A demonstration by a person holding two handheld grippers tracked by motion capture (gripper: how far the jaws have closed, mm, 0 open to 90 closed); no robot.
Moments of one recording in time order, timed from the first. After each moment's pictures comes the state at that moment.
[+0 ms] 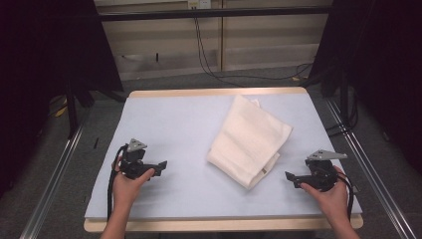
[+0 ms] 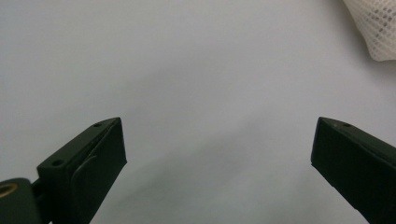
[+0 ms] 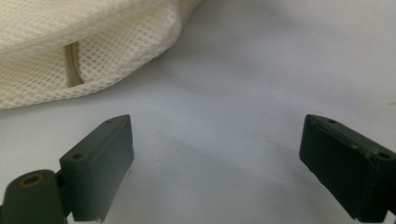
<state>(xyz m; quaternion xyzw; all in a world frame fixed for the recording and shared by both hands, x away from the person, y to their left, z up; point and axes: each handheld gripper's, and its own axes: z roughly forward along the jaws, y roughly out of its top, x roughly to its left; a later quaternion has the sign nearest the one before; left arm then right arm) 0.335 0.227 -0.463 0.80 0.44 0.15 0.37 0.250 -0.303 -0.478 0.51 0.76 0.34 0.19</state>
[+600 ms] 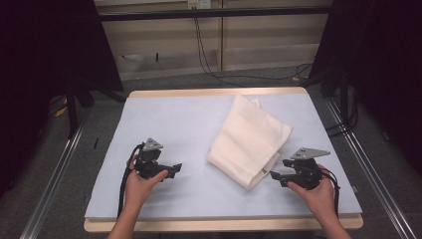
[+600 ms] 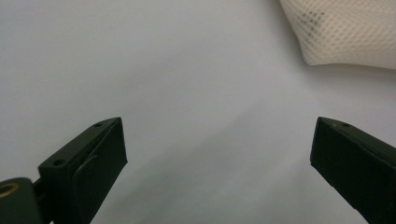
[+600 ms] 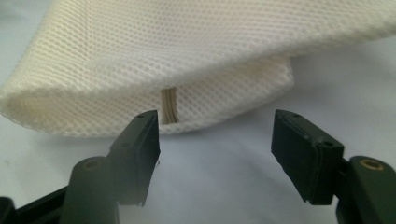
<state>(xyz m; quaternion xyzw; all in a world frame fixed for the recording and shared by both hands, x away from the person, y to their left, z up) 0.331 0.191 -0.457 0.83 0.40 0.12 0.37 0.258 -0.258 -0.466 0.45 0.79 0.38 0.16</state>
